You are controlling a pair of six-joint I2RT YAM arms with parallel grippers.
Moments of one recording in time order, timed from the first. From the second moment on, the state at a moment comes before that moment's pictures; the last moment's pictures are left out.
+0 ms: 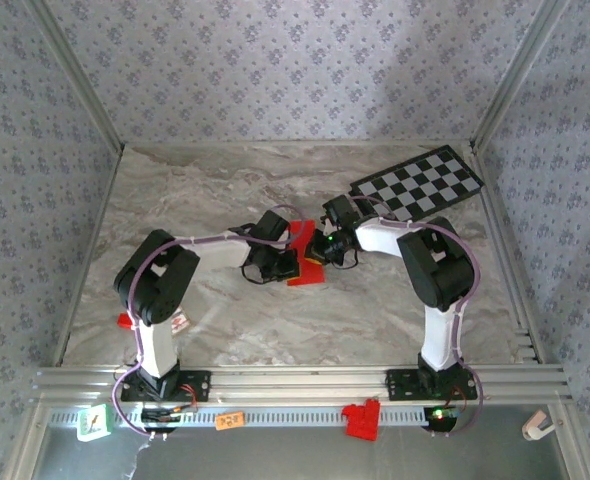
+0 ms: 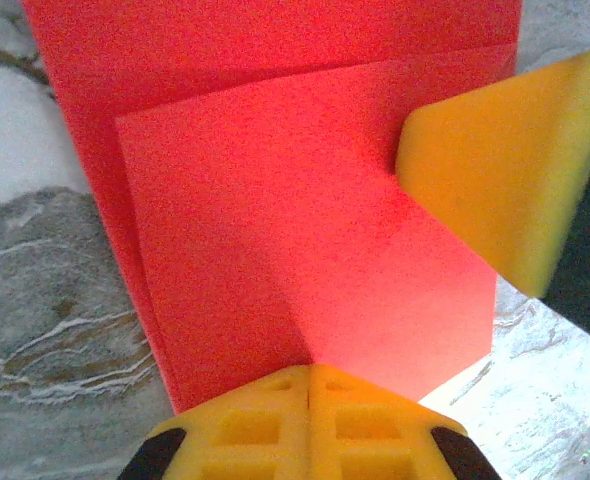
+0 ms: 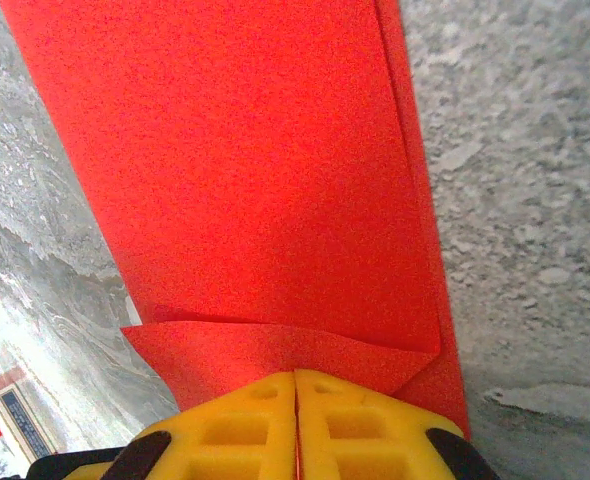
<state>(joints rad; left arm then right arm) -0.69 1.86 1.06 -0.32 0.38 -0.77 0.51 1.94 1.12 -0.27 -0.45 0.79</state>
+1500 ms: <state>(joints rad) -0.68 1.83 1.04 -0.36 0.32 -0.84 0.51 1.84 1.07 -0.24 -0.47 0.74</state>
